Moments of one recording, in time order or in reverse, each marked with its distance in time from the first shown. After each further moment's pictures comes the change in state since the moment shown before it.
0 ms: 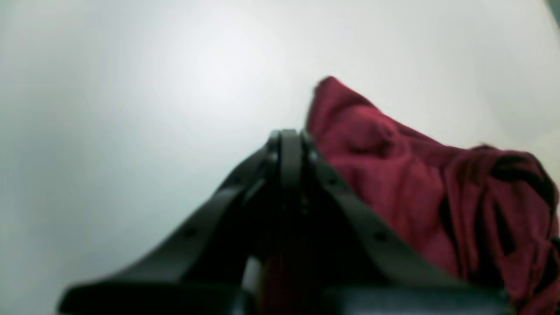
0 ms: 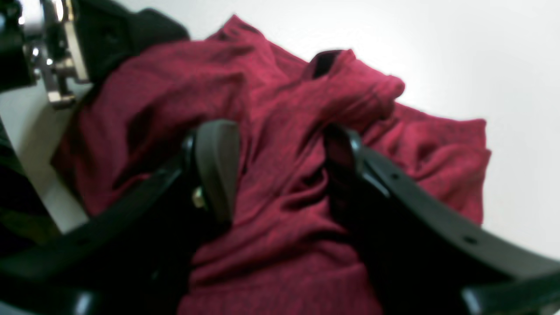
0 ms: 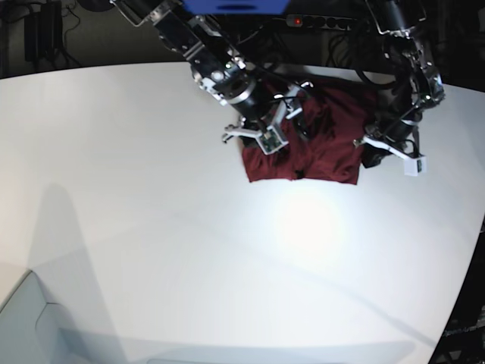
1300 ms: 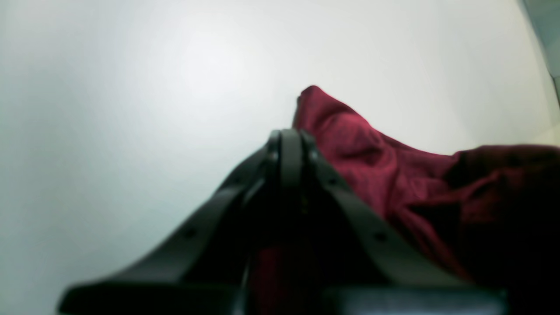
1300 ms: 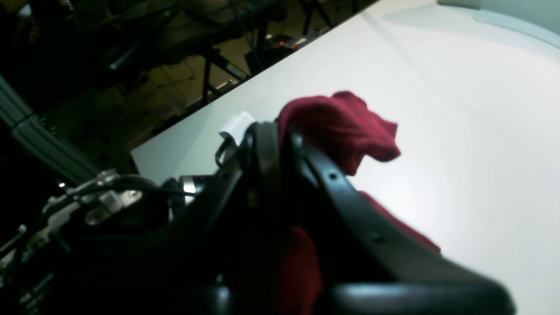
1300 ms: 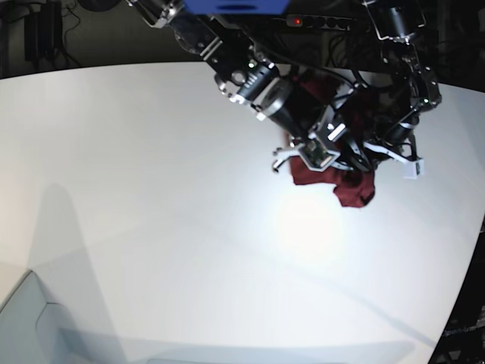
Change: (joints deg) left arm -1.7 -0.4 0.9 -5.1 -2.2 -0.9 -2.7; right arm 2.3 -6.4 -4.0 14.8 0.2 6.4 -0.4
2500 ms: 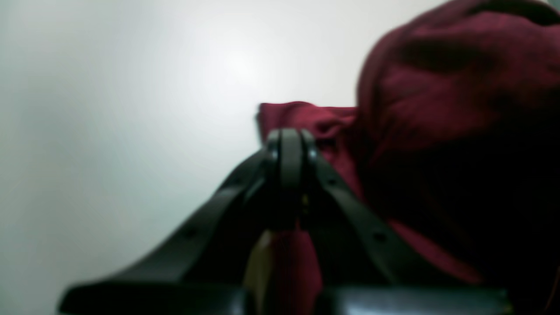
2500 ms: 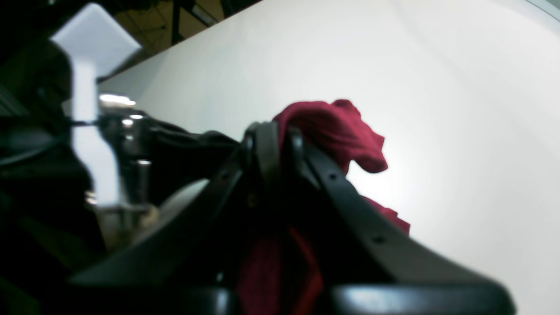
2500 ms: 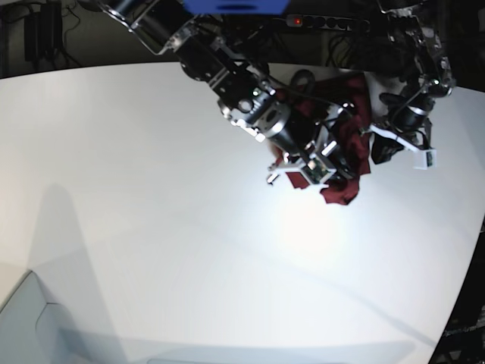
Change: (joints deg) left arm 9.1 0.4 -3.3 19.4 2.5 0.9 4.5; right arm 7.6 0.8 0.2 -13.0 -0.2 0.2 0.5
